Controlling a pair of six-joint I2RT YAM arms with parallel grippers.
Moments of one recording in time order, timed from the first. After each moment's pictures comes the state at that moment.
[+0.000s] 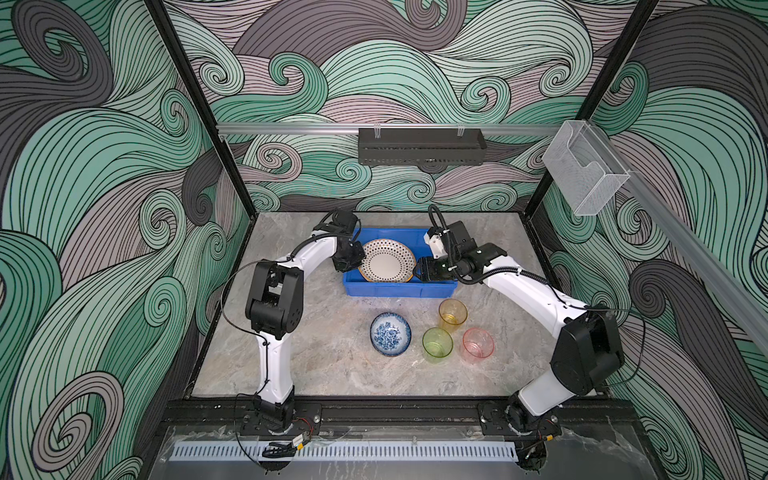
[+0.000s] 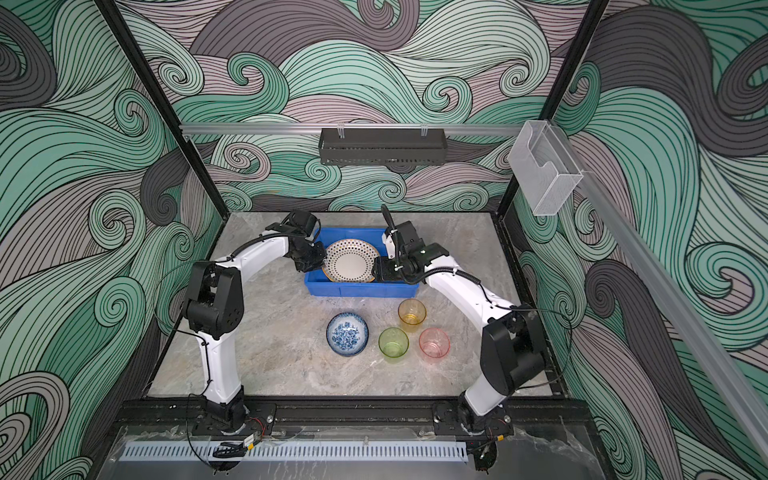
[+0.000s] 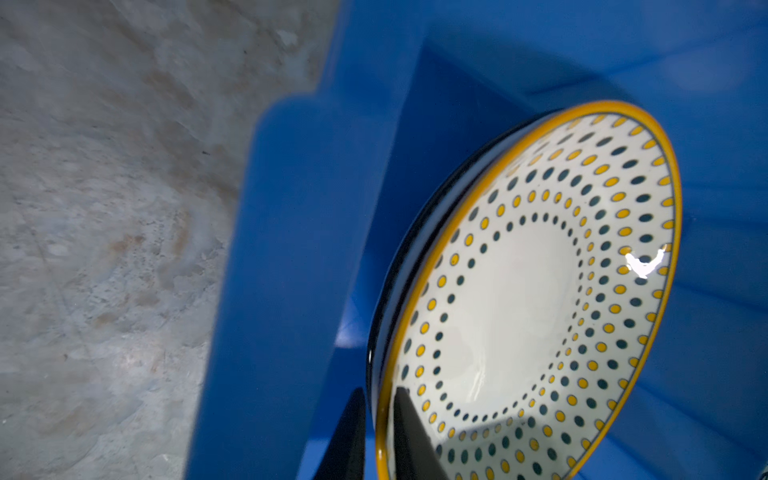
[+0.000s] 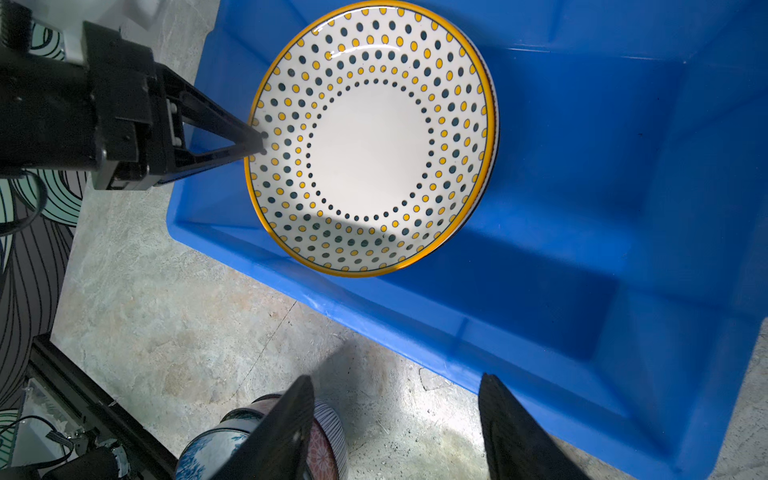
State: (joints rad) left arm -0.32 2.02 1.62 -0.80 0.16 -0.69; right arm 0.51 1.61 1.31 -0.67 -0.20 0.31
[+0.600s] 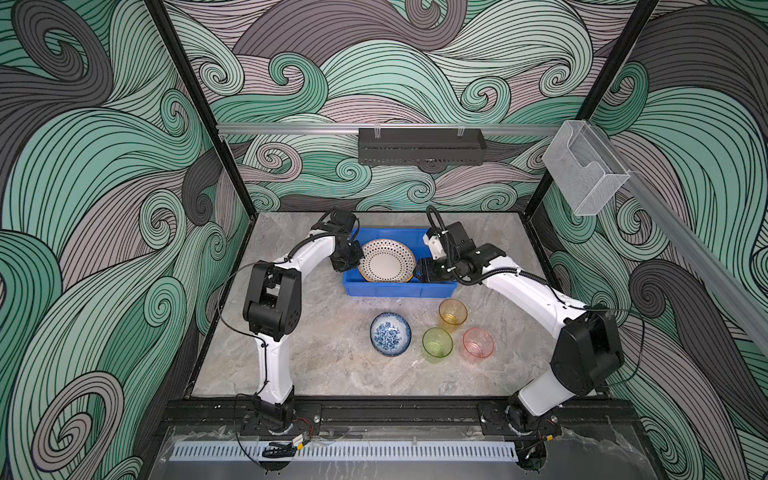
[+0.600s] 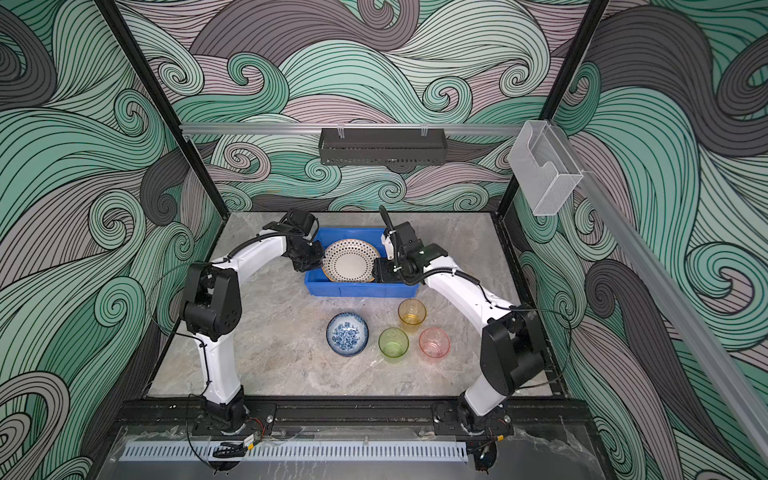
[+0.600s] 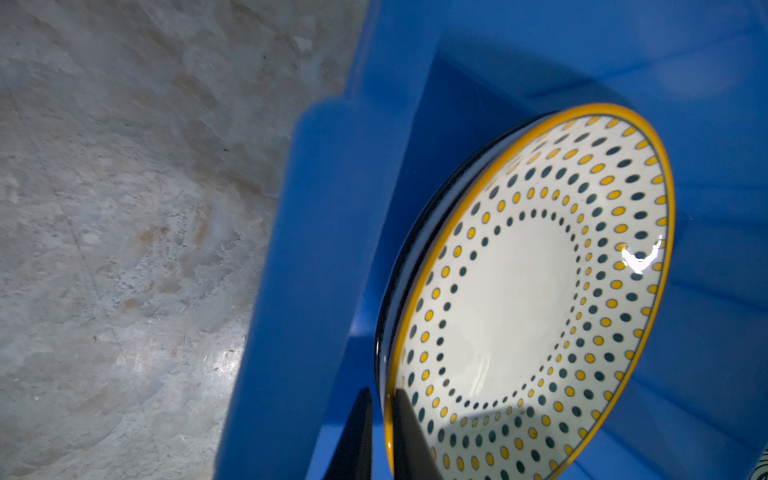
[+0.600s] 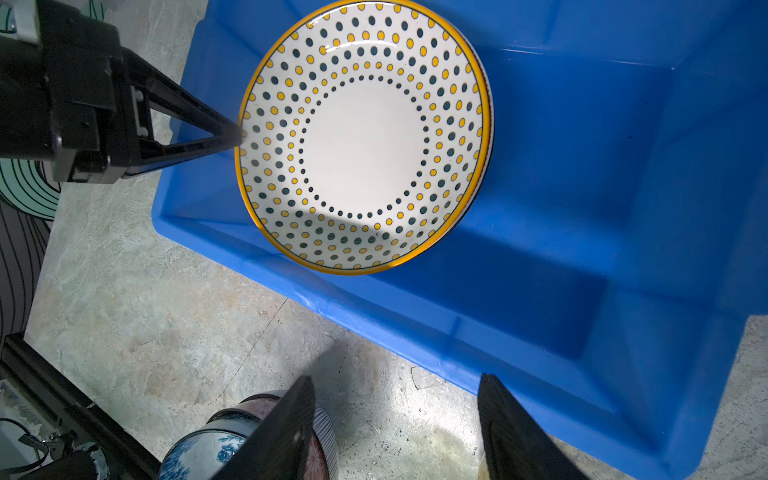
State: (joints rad) left arm -0.32 2.00 1.62 -0.82 0.16 -0.68; right arm 0.52 1.61 1.31 -0.67 -0.17 0.29
